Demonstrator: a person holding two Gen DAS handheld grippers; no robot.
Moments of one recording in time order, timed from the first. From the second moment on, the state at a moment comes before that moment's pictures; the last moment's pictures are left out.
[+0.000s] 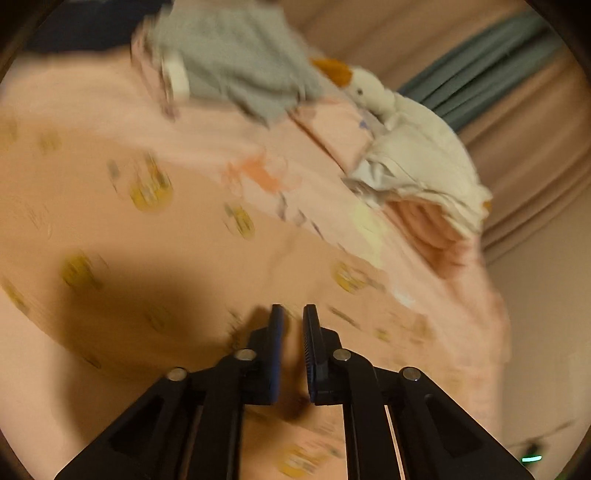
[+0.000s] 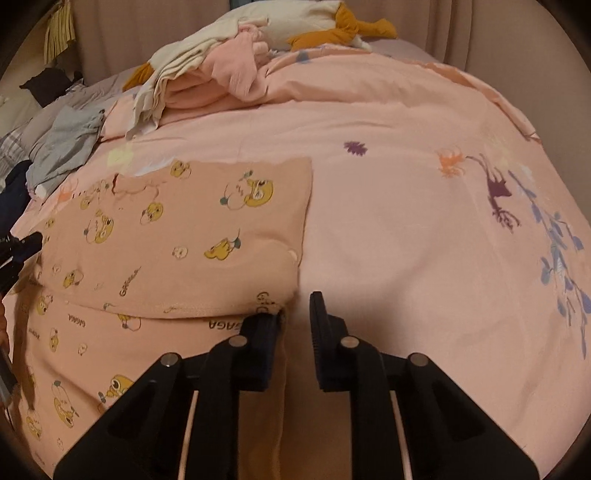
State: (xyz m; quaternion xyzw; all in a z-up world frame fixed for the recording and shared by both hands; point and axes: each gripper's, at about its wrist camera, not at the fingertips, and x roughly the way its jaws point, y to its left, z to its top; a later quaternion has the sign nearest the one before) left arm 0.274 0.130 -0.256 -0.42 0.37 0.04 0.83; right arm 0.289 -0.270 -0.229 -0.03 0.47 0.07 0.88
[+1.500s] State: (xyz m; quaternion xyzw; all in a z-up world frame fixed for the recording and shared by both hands) left arm 0.264 0.108 -0.242 -0.31 0.37 0.13 0.87; right arm 0.276 -0.266 -0.235 -0.04 0.48 0.05 0.87
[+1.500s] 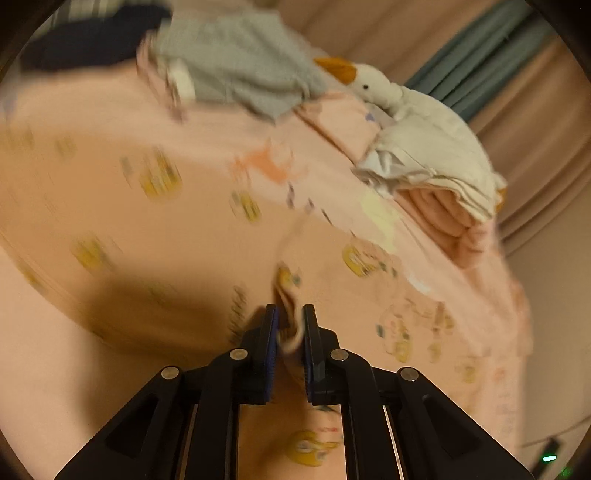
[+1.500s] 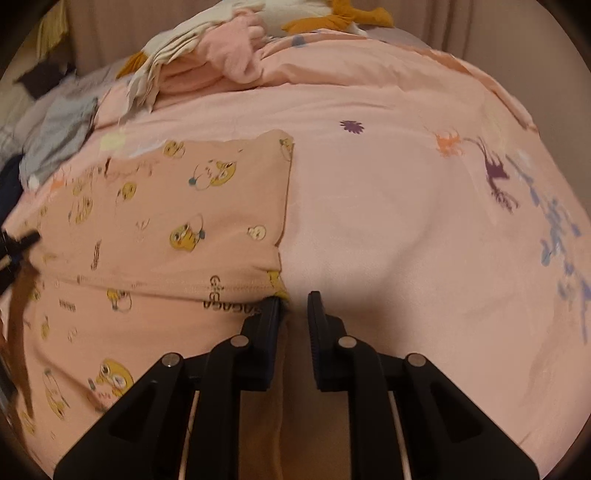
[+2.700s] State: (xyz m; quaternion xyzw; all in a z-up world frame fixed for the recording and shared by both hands) left arm 0.173 0.356 -0.252 -0.46 0.28 0.24 0.81; right arm 0.253 -0.209 -0.235 -0.09 0.50 0.05 0.86
